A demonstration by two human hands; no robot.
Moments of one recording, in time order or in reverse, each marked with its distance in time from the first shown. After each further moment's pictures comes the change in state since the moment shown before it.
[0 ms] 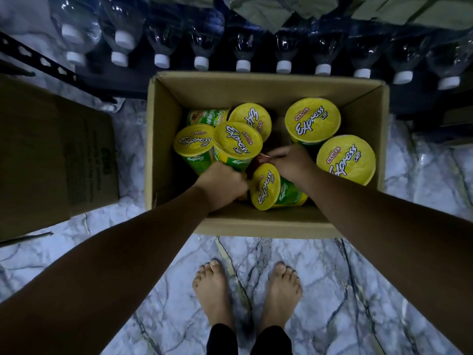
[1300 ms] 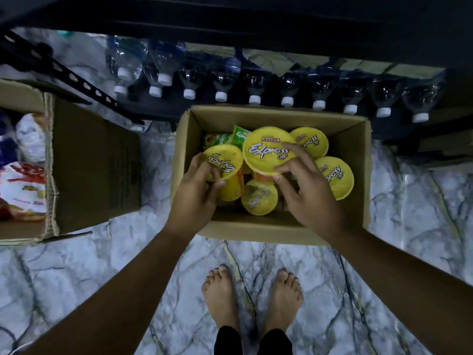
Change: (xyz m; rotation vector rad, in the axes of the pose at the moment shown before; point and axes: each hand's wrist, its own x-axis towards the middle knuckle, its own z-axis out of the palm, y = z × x) left_hand -0.112 -0.014 -0.003 -1.266 0.861 -0.567; right_hand -0.135 -0.037 -0.034 -0.237 0.189 -0.956
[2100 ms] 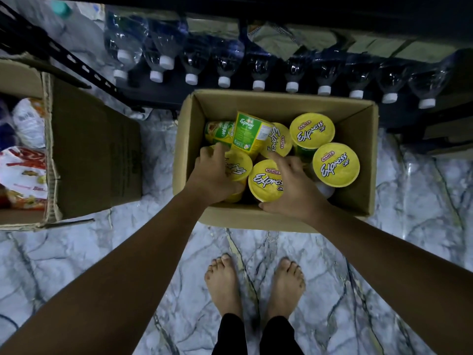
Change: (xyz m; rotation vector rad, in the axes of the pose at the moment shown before) left_hand 0.026 -0.003 0.022 0.254 -0.332 -0.410; right_hand -0.015 0.022 0.044 -0.159 -0.354 0.370
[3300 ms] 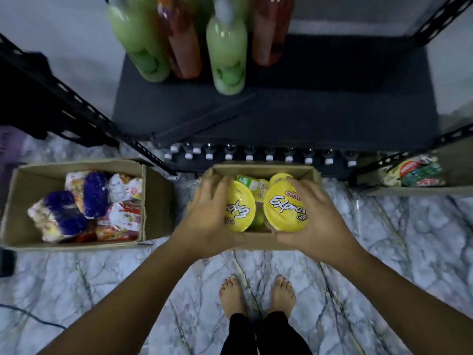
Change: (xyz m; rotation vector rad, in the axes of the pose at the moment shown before) left_hand -0.245 0.150 -0.212 0.106 0.055 0.305; right_hand -0.202 -0.191 -0.213 0.103 0.256 -0.047
